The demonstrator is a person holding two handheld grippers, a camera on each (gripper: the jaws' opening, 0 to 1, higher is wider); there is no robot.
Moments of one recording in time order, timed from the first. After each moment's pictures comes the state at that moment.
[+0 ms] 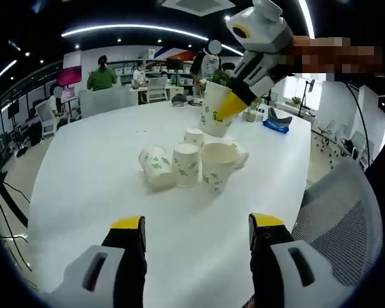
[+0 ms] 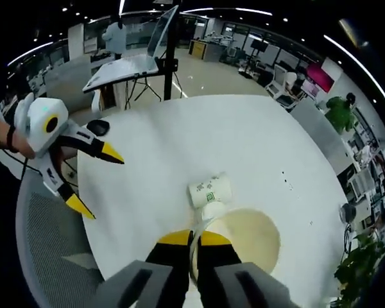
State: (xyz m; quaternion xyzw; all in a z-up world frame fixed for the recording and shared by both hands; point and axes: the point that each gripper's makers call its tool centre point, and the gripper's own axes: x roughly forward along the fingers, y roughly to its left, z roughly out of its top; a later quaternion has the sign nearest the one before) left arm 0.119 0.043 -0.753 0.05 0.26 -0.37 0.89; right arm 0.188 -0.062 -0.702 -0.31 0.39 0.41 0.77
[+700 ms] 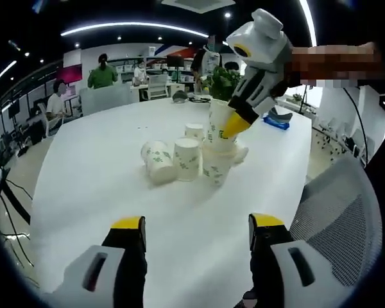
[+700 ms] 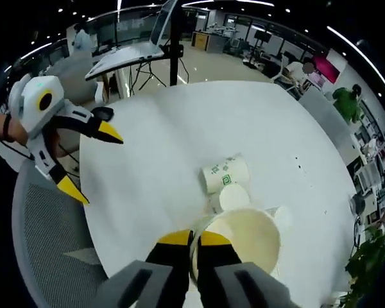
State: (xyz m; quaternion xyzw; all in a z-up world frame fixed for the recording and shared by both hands) left arm 0.107 0.049 -0.750 0.06 0.27 -0.36 0.89; right arm 0.173 -0.067 -0.740 -0.30 0.42 0.41 0.75
